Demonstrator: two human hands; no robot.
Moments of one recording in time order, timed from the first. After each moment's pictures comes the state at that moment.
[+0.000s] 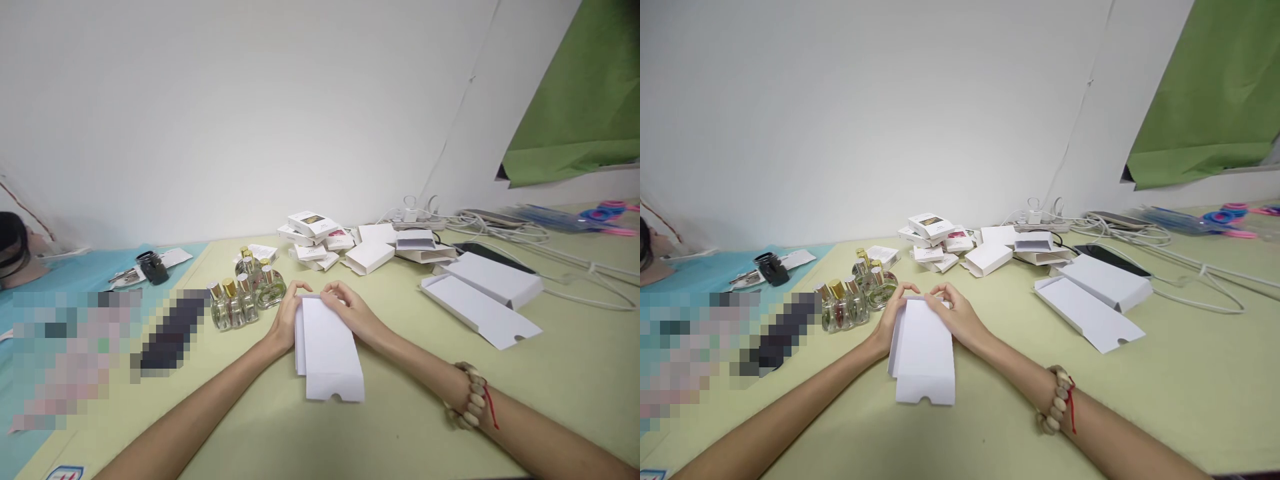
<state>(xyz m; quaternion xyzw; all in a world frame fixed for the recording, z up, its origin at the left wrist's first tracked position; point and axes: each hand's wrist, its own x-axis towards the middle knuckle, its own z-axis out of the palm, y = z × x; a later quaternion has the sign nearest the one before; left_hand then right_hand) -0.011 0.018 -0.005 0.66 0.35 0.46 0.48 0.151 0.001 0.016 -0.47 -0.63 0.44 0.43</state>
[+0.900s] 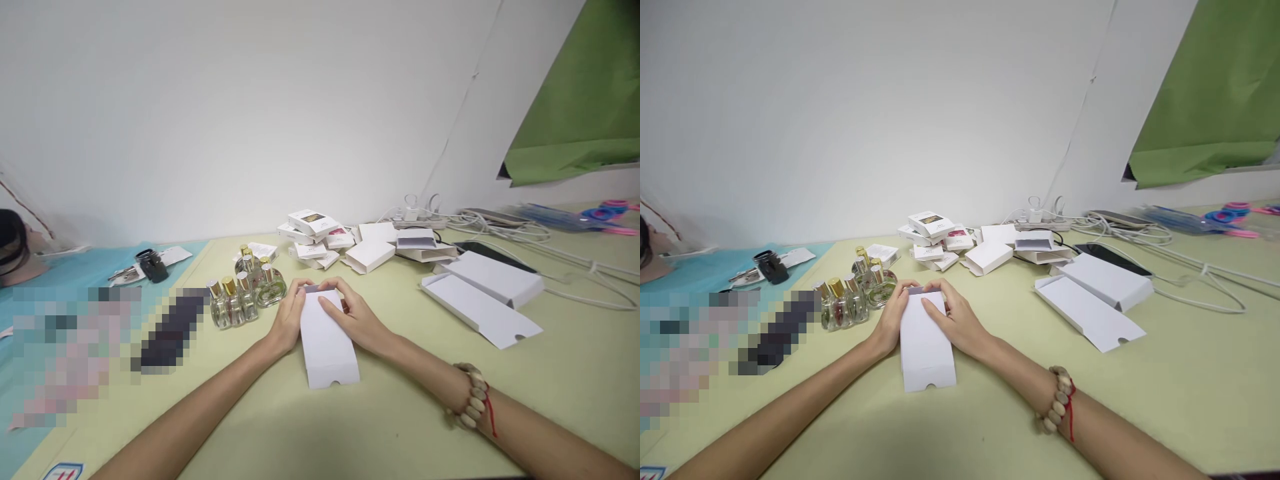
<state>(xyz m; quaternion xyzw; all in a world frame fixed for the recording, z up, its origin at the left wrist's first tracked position) -0.005 0.005 0.011 0.69 0.37 0.48 0.40 0.152 -0.006 0.021 -0.43 -0.73 0.33 0.43</state>
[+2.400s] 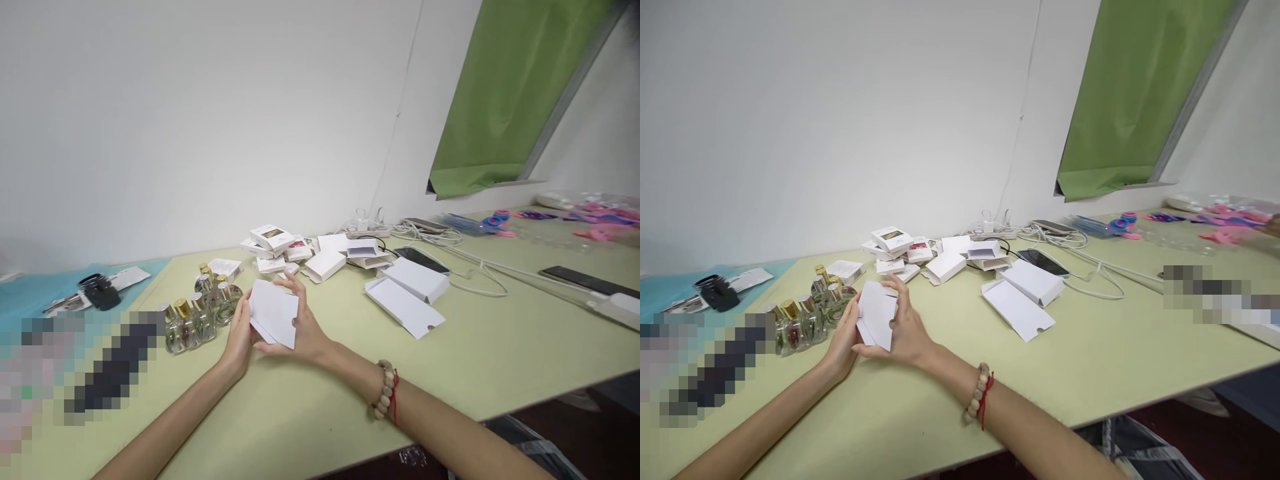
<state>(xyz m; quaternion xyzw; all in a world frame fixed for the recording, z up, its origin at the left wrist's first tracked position) 0.011 0.004 0.004 0.42 0.37 0.60 0.57 0.149 -0.011 0.017 -0.33 -0.76 0.18 0.53</state>
